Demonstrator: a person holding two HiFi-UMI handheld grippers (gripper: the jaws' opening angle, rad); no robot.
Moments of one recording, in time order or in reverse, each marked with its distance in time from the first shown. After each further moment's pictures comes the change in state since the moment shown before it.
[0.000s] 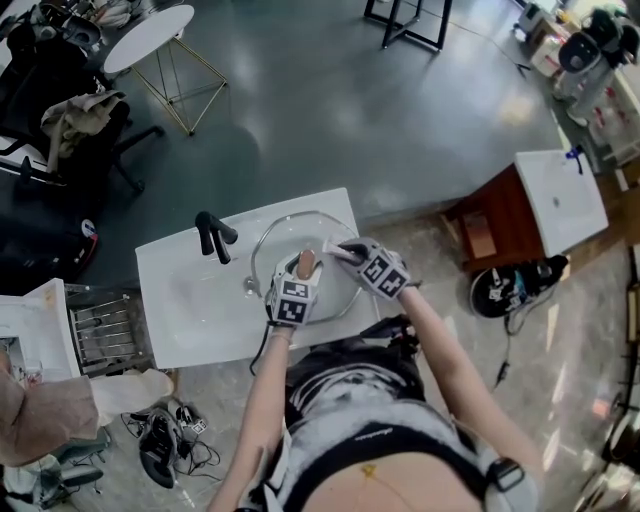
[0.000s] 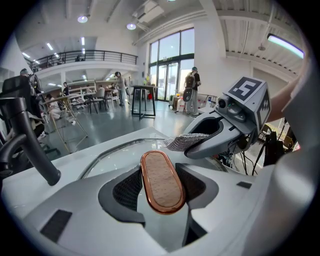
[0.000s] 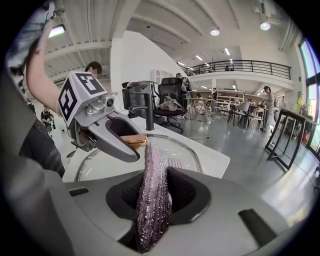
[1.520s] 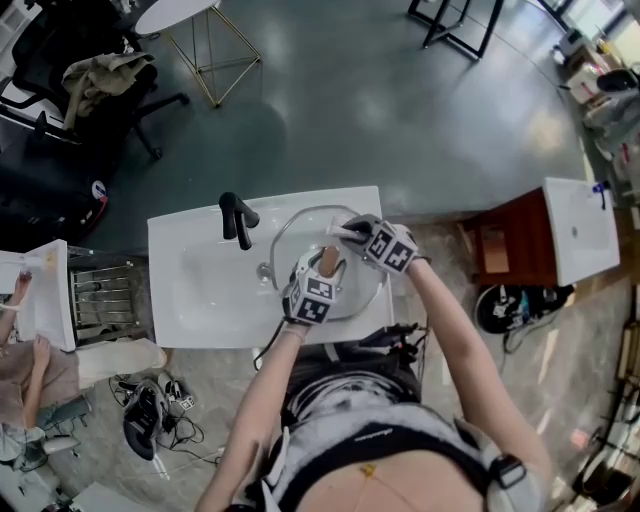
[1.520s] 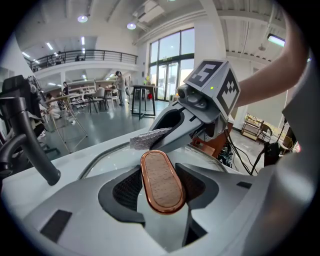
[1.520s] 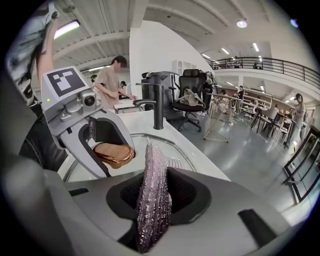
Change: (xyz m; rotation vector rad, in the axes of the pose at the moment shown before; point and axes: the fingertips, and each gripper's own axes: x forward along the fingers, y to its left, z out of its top) left arm 0.003 -0.002 -0.001 -0.010 -0.007 -0.001; right arm 0.053 -0.013 0.044 -0.199 0.090 0.183
